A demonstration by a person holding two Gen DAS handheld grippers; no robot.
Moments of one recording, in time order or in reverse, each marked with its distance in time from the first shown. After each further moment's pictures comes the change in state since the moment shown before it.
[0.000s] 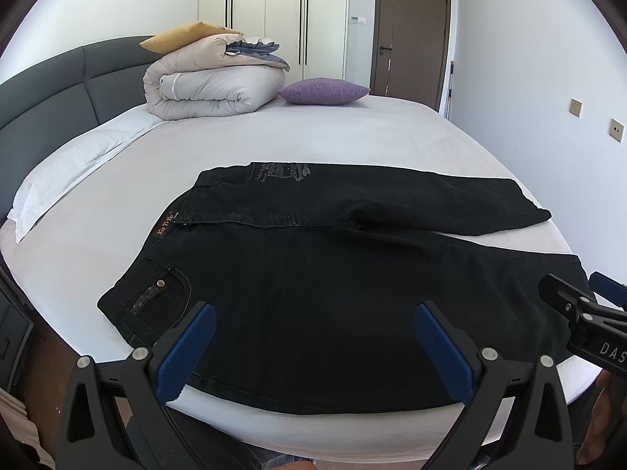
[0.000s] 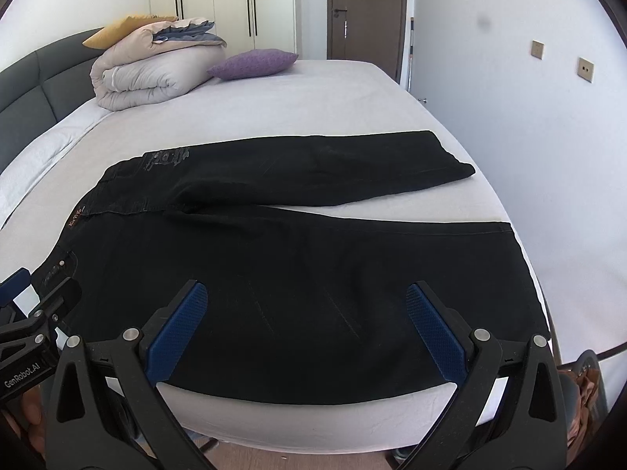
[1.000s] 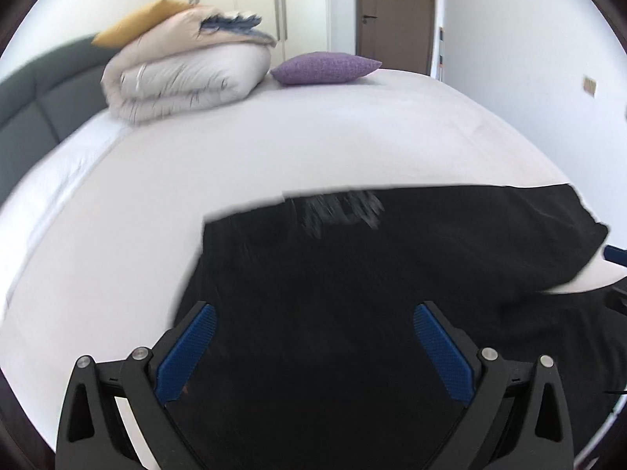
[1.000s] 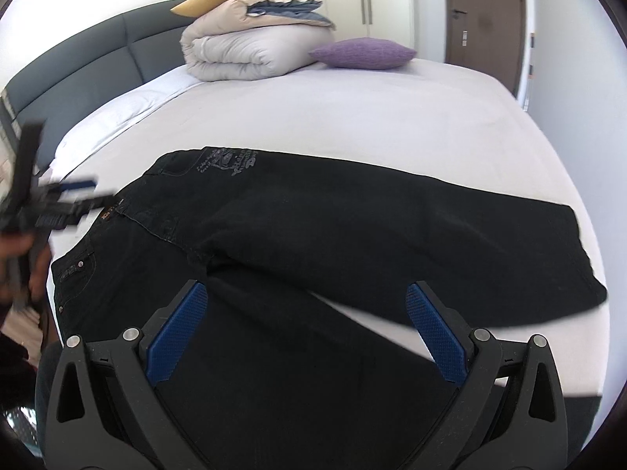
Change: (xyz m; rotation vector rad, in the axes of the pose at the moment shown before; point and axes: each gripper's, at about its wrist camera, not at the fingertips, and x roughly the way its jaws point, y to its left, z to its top) left arm 0.162 0.111 0.140 0.159 0.103 -0.042; right arm 0.161 0.011 0.129 -0.257 0.063 0.391
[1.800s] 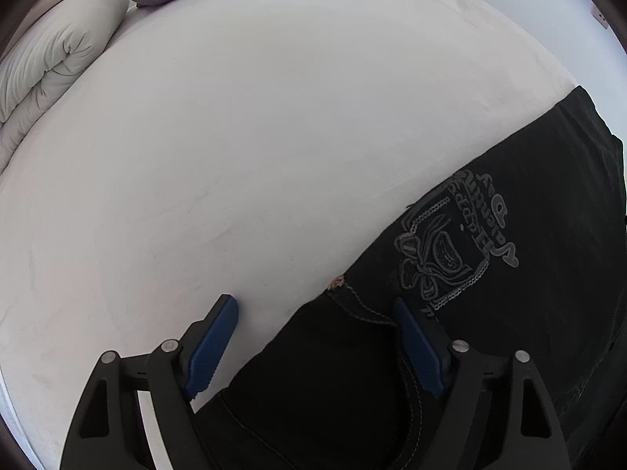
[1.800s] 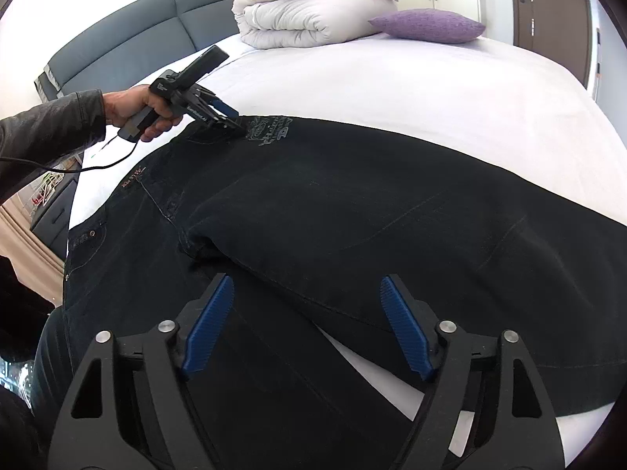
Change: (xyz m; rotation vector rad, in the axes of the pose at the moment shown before) left arm 0.203 0.052 0.089 0.355 0.430 -0.289; right arm 0.074 -0.026 0.014 -0.086 0.087 0.240
